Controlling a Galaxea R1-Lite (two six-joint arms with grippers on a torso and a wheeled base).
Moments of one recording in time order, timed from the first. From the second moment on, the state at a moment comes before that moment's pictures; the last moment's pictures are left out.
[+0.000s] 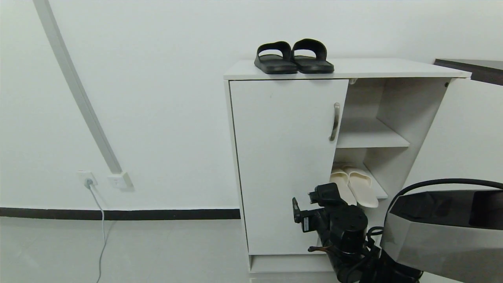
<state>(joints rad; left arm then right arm) 0.00 0.00 0.00 0.00 -0.03 0.00 0.78 2.28 -0.65 -1.57 -0.64 -0.01</state>
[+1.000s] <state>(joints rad) 0.00 0.00 0.00 0.00 -0.03 0.00 0.78 2.26 -0.61 -1.57 -0.60 -0.03</state>
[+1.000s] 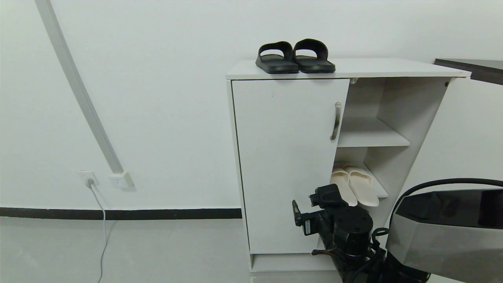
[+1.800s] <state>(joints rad) 0.00 0.00 0.00 0.00 -0.03 0.00 0.78 2.27 -0.61 -1.57 -0.61 -0.03</state>
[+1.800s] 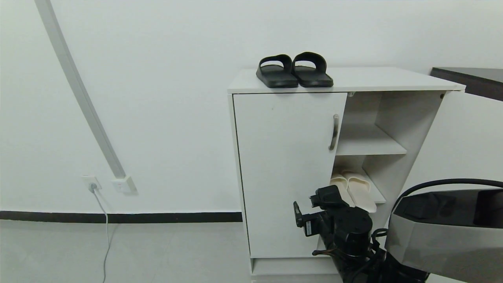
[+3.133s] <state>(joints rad) 0.00 0.00 0.00 0.00 -0.03 0.00 0.78 2.28 -0.62 -1.57 -0.61 -0.04</state>
